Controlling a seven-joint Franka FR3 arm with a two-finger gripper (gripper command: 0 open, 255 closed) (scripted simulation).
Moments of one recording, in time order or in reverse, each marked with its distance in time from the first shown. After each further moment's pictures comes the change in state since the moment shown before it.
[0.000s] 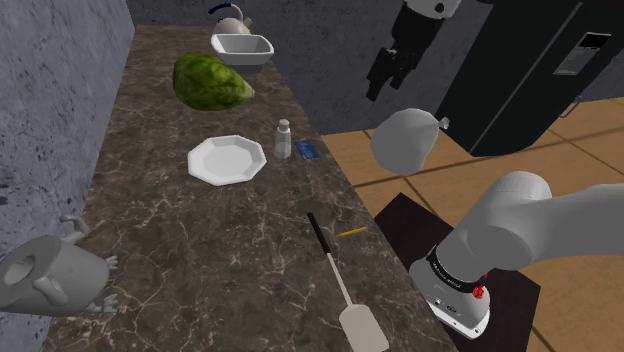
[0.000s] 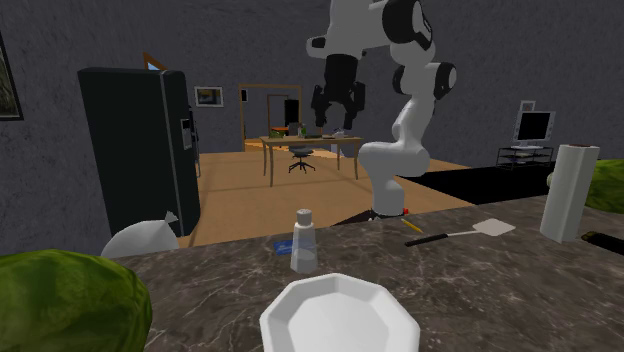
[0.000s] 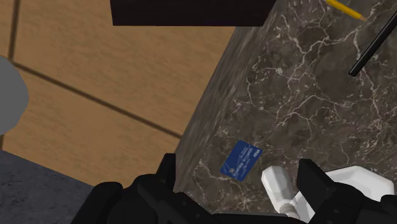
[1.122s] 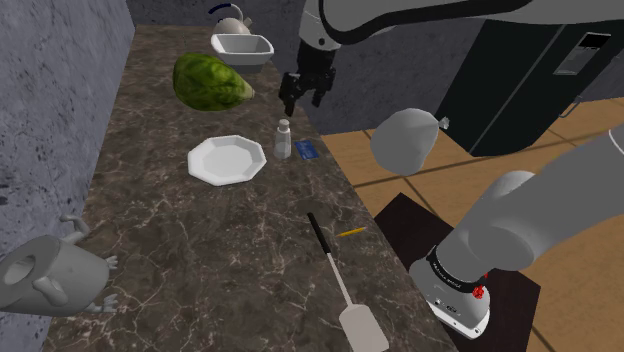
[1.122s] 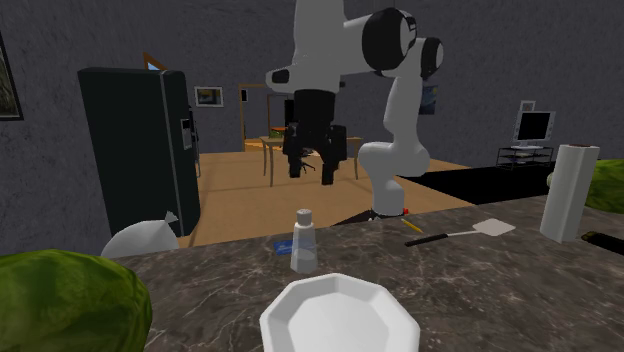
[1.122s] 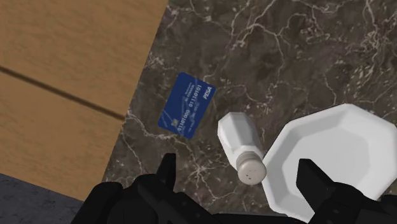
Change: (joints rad) arm 0.024 0.524 0.104 0.179 0.061 0.320 0.121
